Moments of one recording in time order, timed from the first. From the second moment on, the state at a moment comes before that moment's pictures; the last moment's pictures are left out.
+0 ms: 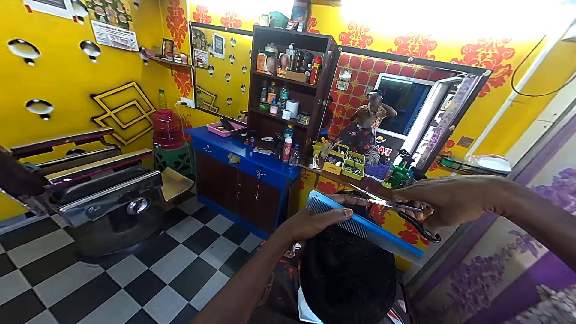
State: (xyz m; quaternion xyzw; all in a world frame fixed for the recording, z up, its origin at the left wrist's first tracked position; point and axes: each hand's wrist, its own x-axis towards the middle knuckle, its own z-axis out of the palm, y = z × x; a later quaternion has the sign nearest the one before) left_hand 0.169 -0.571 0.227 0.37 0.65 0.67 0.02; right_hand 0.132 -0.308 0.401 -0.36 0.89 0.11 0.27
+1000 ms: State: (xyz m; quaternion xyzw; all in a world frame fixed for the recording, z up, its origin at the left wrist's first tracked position) left_hand 0.170 -0.566 0.231 0.40 0.66 0.64 0.01; right_hand 0.145 -0.323 0.424 -0.39 0.89 0.16 0.16
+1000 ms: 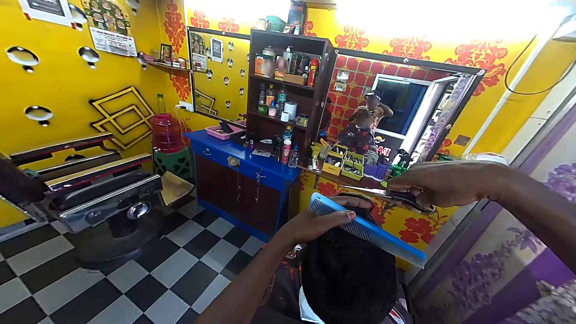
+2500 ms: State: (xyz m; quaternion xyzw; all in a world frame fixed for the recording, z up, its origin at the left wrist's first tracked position) left_hand 0.181 -0.593 0.187 0.57 0.55 0.61 -0.02; right_hand 0.222 -0.293 0.316 -0.16 0.76 -0.59 0.20
